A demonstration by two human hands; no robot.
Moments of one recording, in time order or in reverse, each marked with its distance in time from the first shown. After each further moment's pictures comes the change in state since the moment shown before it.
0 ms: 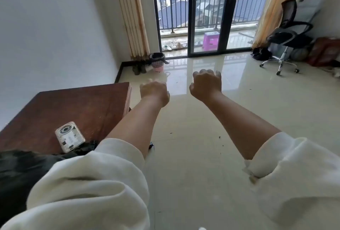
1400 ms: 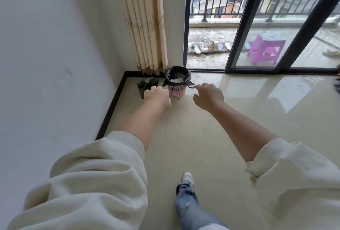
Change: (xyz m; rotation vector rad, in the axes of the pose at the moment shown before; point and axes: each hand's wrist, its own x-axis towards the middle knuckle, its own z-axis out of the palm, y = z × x) left_hand 1.116 -0.193 0.190 -0.007 -0.324 -0.096; right_hand 1.106 -0.094 0.378 0.086 -0.304 -0.175
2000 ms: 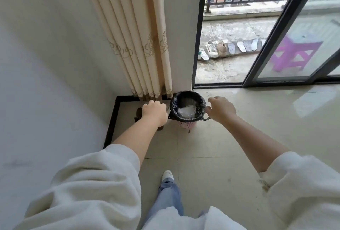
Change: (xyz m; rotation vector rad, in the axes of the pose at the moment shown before) left_hand 0.545 -0.129 -0.047 0.057 -0.151 0.099; right_hand 0.546 0.012 0.051 0.112 -0.129 0.185
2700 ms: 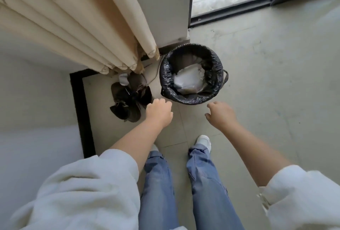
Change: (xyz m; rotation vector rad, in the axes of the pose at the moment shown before) left_hand 0.400 0.014 0.203 0.054 -0.329 0.276; right_hand 0.295 0.046 0.288 -0.010 -0.484 0.207
